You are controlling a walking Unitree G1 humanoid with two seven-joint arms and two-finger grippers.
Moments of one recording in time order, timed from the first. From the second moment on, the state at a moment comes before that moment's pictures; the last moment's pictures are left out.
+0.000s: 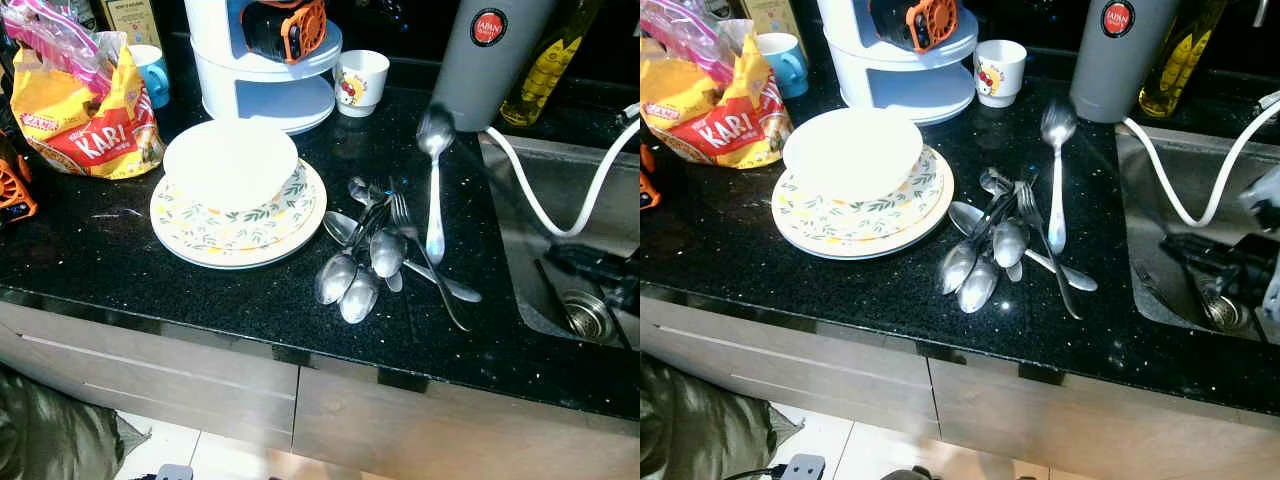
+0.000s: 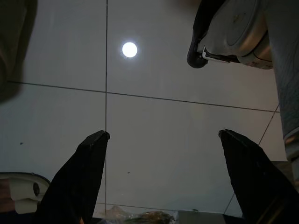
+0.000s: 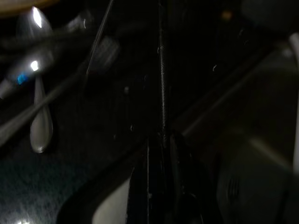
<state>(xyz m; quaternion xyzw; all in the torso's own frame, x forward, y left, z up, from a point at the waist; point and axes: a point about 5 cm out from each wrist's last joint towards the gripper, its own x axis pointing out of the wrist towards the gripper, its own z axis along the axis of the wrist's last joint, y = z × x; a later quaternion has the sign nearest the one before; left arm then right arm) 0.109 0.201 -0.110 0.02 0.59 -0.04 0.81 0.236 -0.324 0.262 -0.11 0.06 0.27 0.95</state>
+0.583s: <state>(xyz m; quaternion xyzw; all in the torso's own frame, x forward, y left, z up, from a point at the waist) 0.112 0.200 -0.109 0.02 0.59 -0.04 0.81 0.233 -0.314 0.248 -0.09 0.05 0.30 0.95</state>
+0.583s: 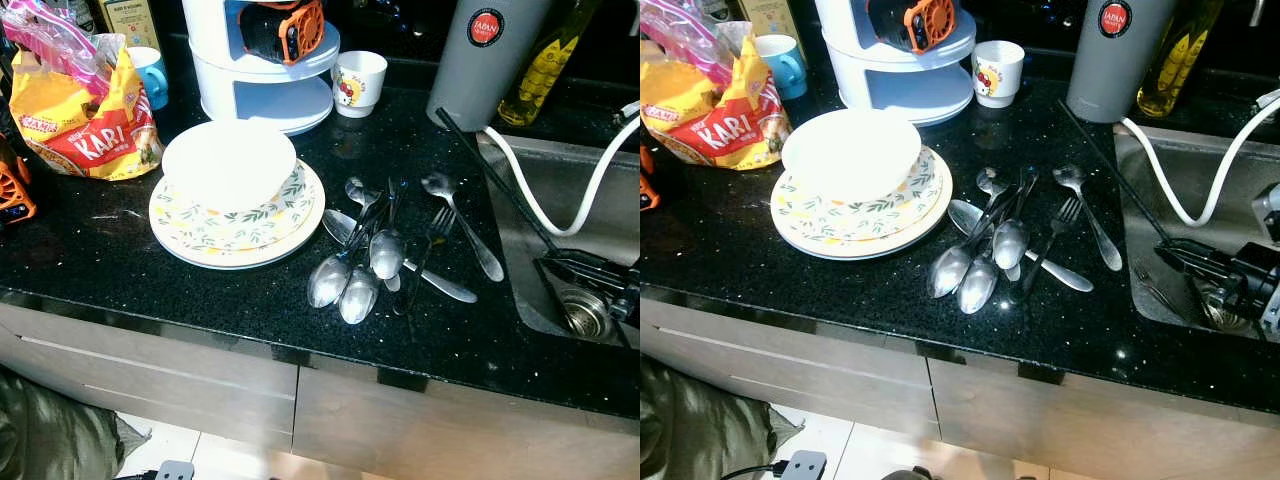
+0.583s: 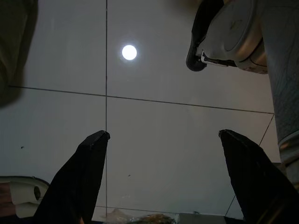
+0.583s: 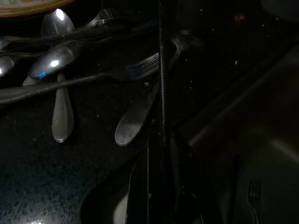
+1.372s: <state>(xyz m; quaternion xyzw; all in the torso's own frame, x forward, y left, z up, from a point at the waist) 0.114 0.203 -0.109 0.03 0.58 -0.04 0.81 0.265 -0.274 0.235 0.08 -0.09 0.28 0.95</state>
